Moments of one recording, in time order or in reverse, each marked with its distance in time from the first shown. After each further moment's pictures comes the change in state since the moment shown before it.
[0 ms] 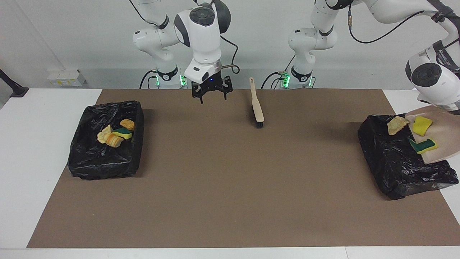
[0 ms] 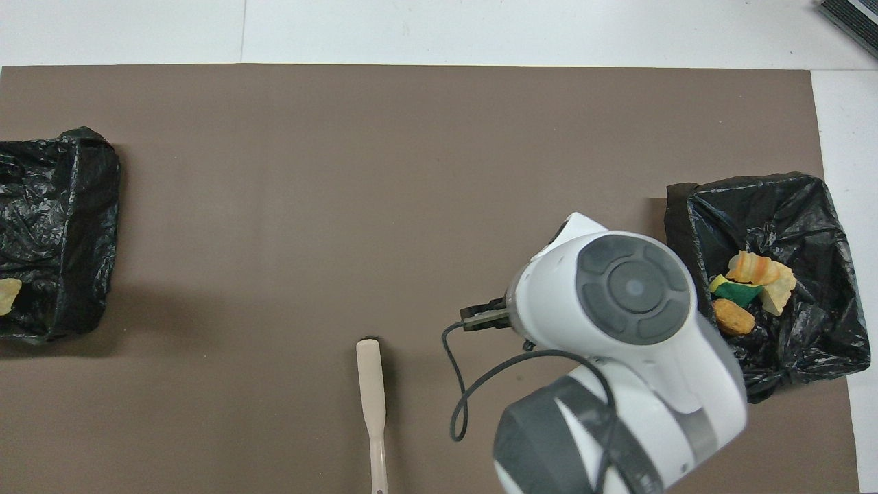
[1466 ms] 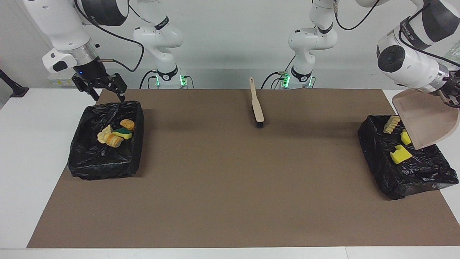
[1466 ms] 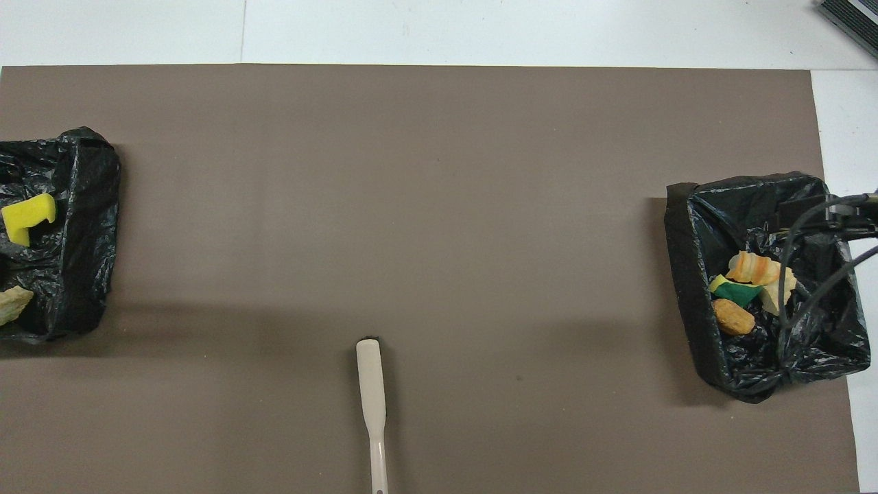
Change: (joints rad) left arm 0.001 -0.128 -0.278 -0.001 0.054 -0.349 -0.042; right arm -0.333 -0.049 -0.233 0.159 -0.002 -0.210 -0.256
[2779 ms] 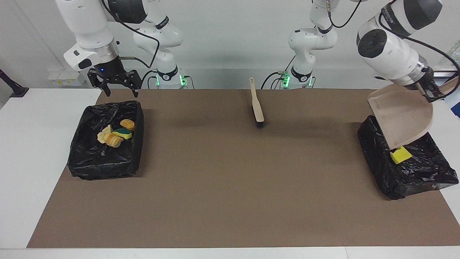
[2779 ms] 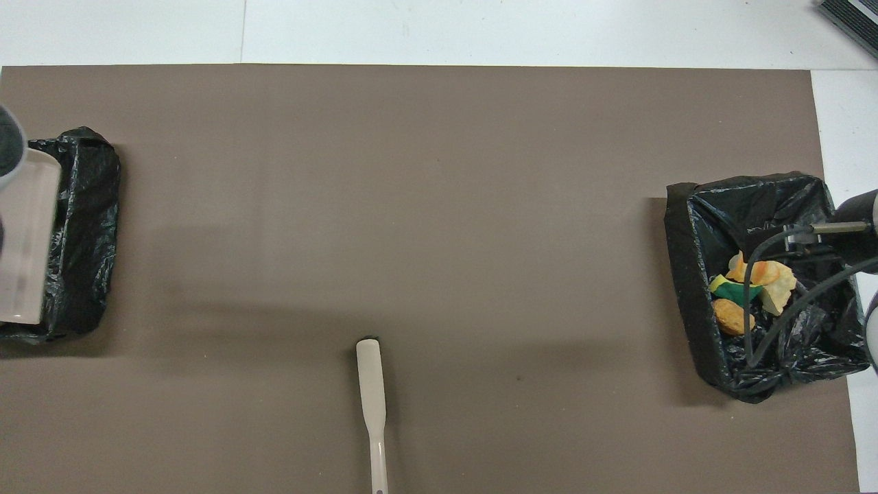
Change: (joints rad) left arm 0.000 0.002 -0.338 0.101 -0.430 -0.302 -0.279; right arm 0.084 -0.015 -0.007 -0.005 -0.065 -0.050 0.040
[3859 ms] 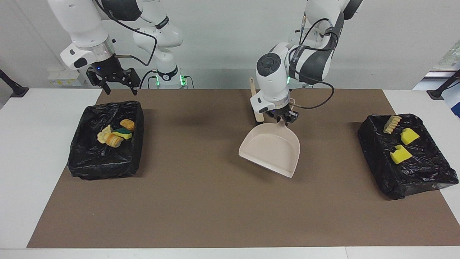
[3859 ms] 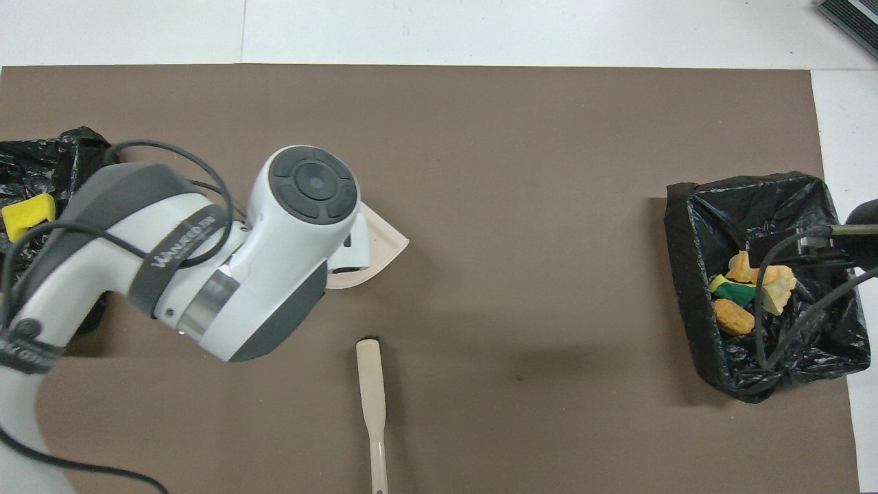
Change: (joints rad) left arm -0.017 0.306 -0.374 0.047 -0.421 0.192 -1.476; right arm 0.004 -0.001 0.005 -0.001 0.010 -0.004 0.000
